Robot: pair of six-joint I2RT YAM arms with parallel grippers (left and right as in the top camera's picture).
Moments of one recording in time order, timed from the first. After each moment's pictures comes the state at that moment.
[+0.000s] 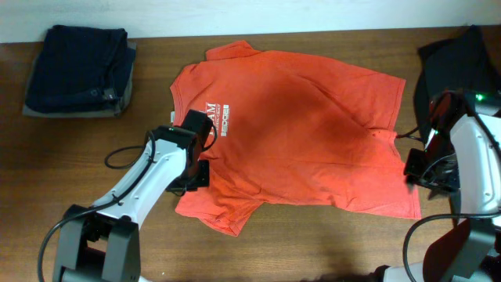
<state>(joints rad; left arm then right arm) -0.34 1.69 1.13 -1.05 -0.11 -0.36 -0.30 1.62 1.41 -1.62 0.13 0.21</state>
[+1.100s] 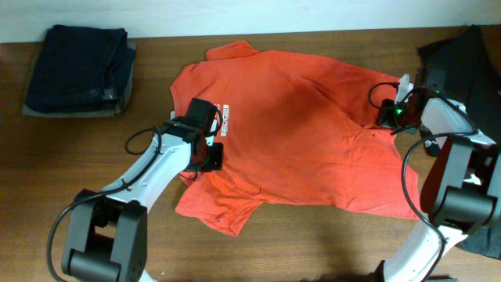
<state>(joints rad) -0.34 1.77 1.15 -0.76 0.05 -0.25 -0.30 2.06 1.40 -0.57 -0.25 0.02</state>
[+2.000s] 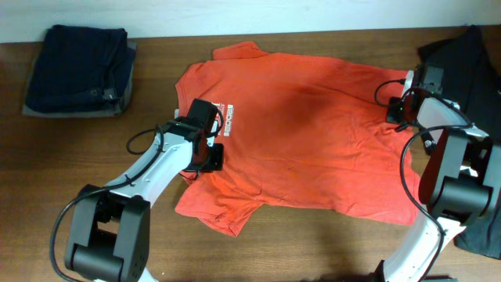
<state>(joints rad) -0.34 1.79 1.15 -0.75 0.05 -0.25 -0.30 2.13 1.43 -0.42 0.09 -0.06</state>
